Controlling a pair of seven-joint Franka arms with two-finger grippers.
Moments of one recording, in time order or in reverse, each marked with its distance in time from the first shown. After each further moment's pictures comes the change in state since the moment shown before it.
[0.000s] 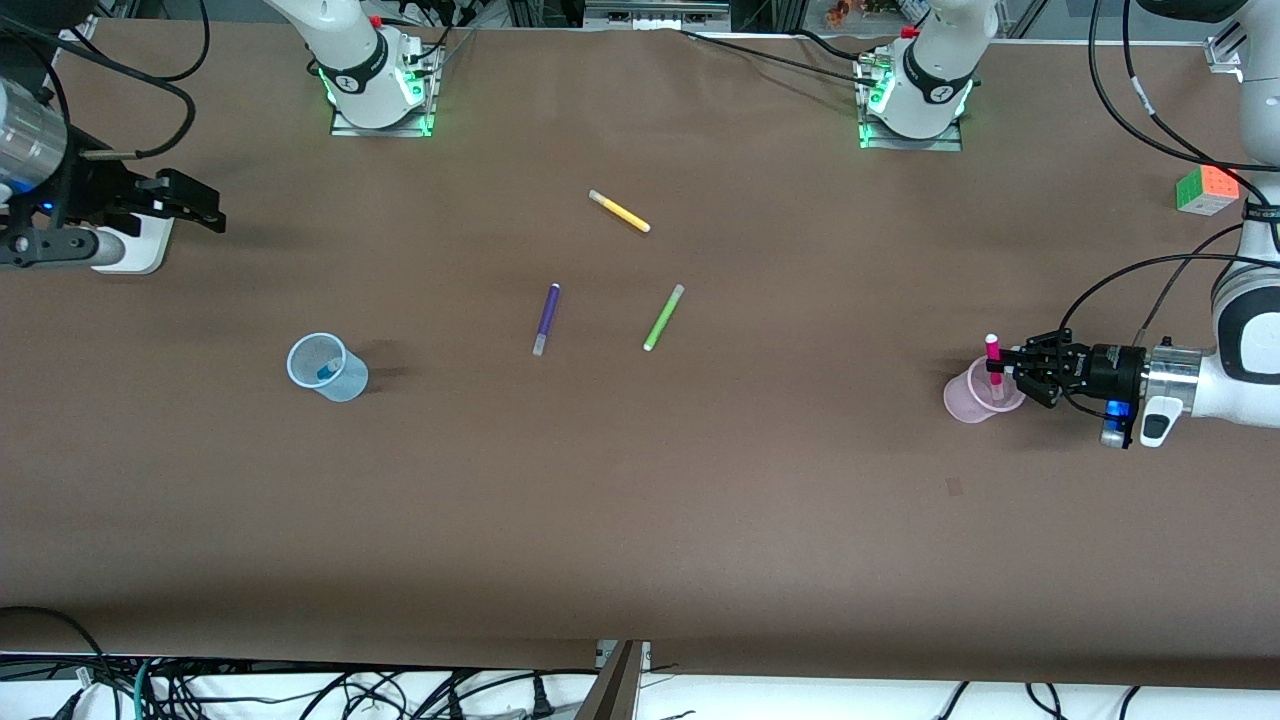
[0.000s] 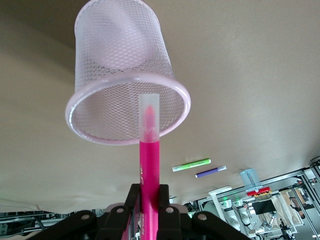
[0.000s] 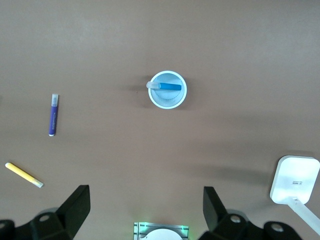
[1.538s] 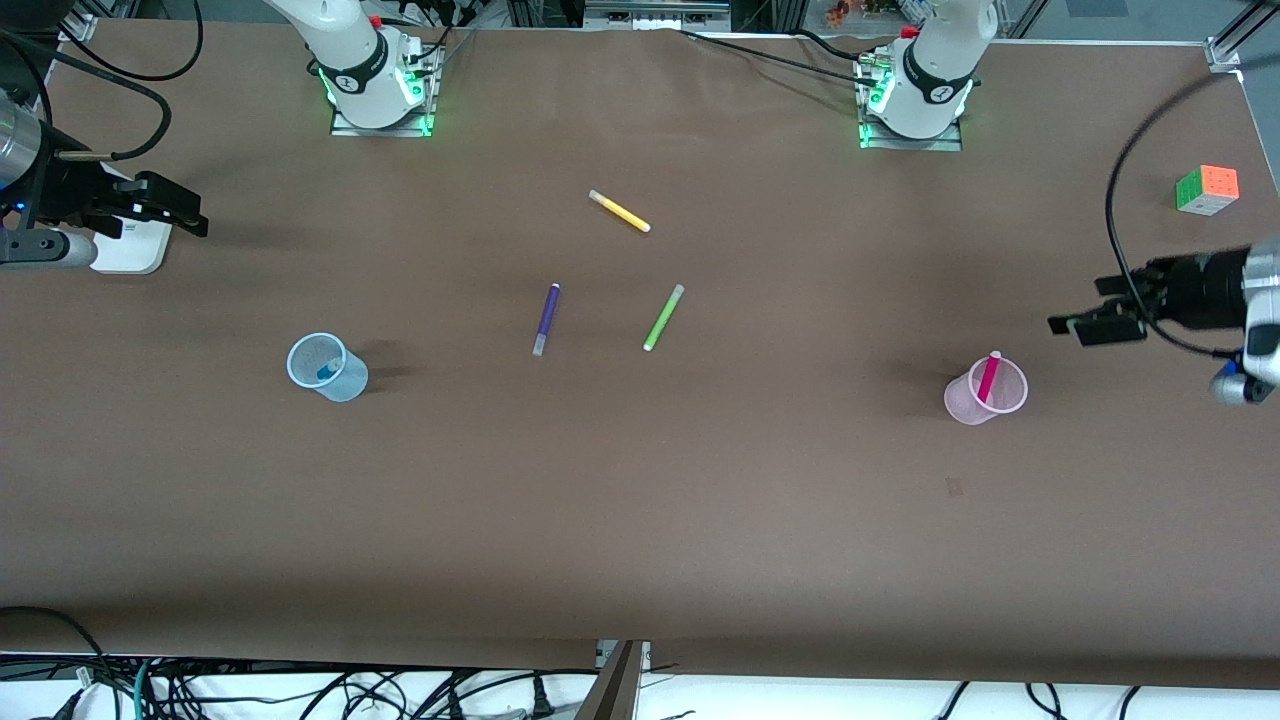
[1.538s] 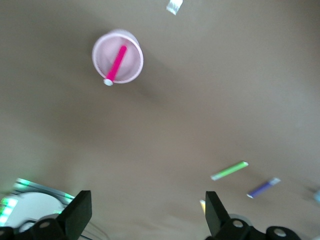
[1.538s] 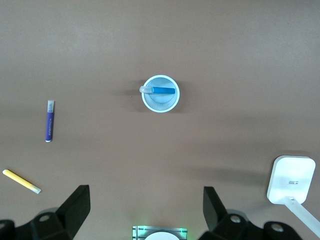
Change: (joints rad) left arm -0.195 -0.430 -0.056 0.153 0.372 -0.159 -0.094; right arm -0.004 0.009 -0.014 0.012 -0.005 0.004 0.002
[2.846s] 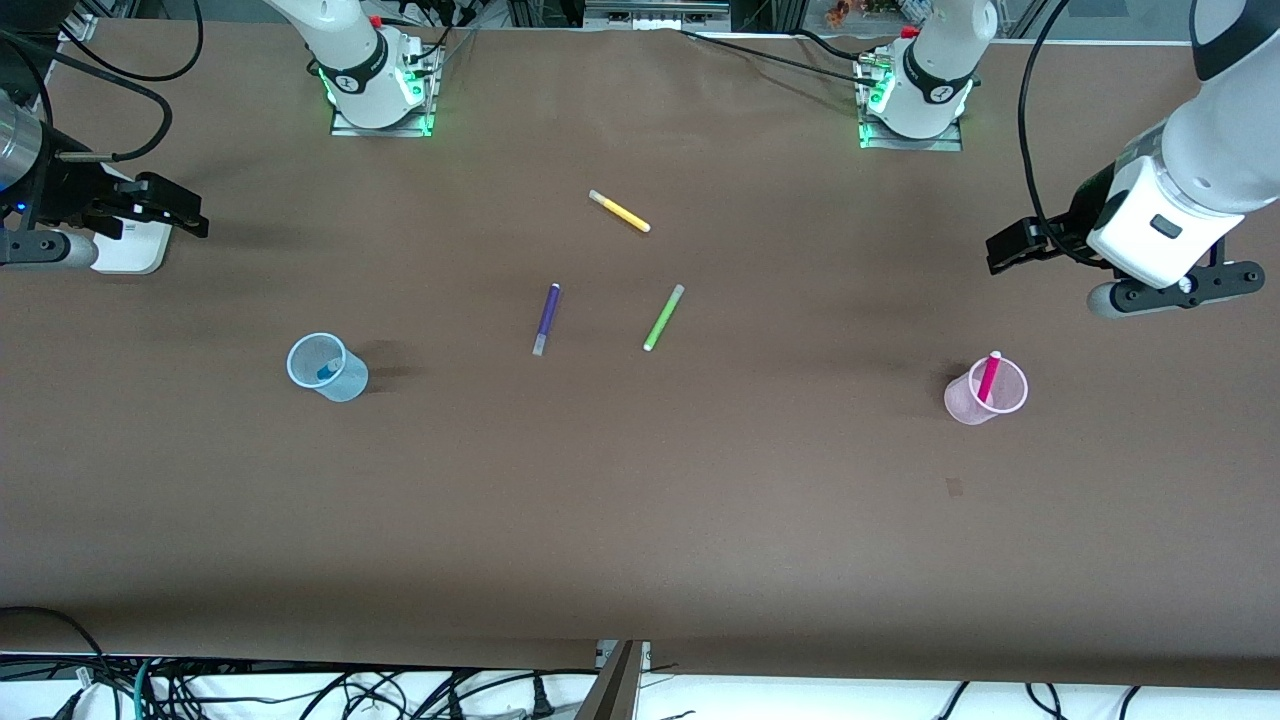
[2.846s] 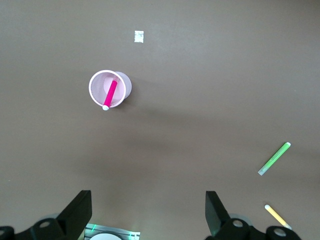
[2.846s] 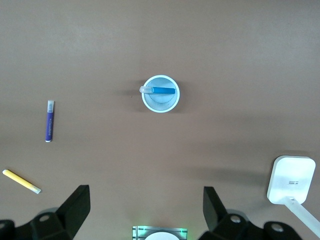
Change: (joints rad) left arm -0.109 -0.089 -0.155 0.008 0.235 0.014 0.142; right arm 0.000 0.002 0.000 0.001 0.000 0.000 0.000
